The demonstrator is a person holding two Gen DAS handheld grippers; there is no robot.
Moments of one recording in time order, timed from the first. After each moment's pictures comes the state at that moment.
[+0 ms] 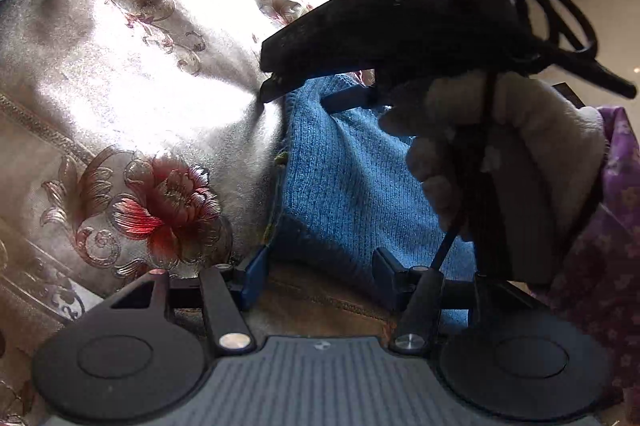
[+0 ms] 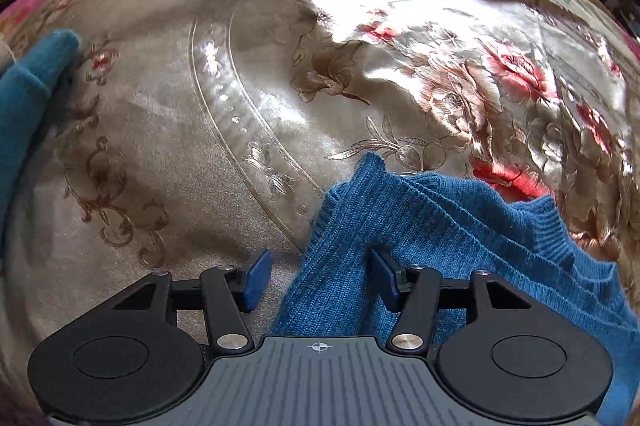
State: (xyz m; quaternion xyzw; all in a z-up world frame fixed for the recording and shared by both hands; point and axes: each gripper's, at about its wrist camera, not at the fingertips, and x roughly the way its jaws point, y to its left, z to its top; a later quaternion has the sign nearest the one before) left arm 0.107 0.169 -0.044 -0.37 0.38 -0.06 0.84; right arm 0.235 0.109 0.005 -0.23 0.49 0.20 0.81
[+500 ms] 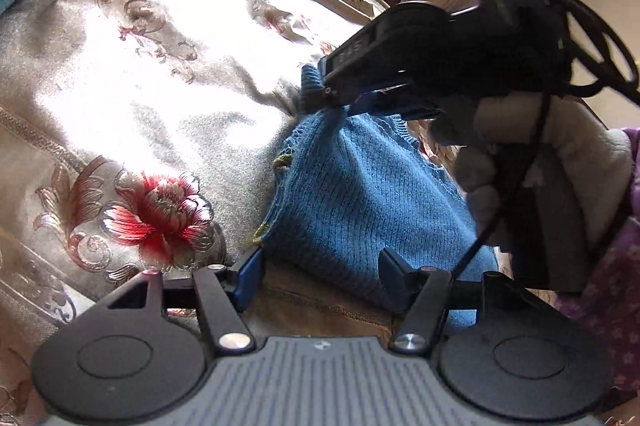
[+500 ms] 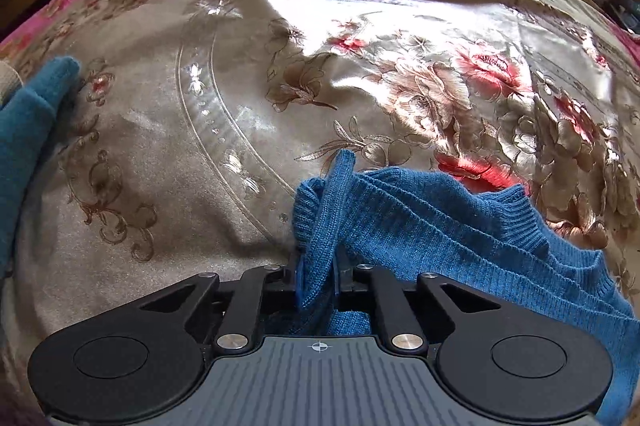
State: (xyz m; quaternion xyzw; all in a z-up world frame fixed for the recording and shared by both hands) left arm 0.100 0.151 -0.042 -0.35 0.36 -0.05 0.86; right arm 0.234 0.073 0.028 -0.18 0.48 0.21 0.83
